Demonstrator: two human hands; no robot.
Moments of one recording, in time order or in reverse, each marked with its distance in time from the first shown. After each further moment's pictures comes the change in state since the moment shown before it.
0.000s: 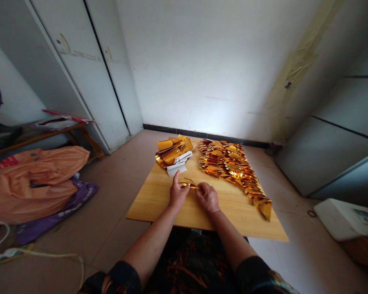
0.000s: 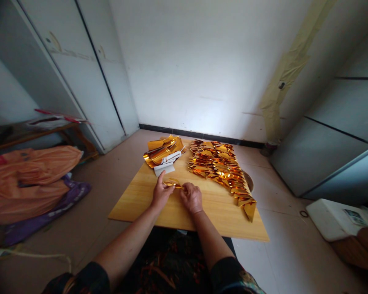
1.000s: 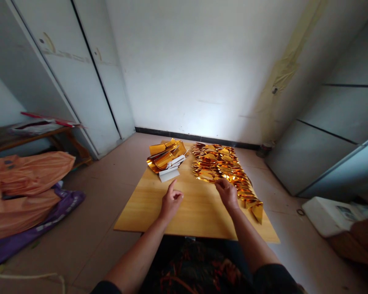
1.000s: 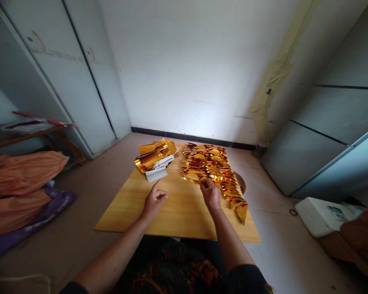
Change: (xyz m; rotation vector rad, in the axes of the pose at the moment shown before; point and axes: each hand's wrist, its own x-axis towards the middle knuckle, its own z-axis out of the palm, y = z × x) left_hand -0.008 -0.003 -0.009 0.094 -0.157 0.090; right_hand 0.021 0.047 -0.083 0.045 0.188 0.255
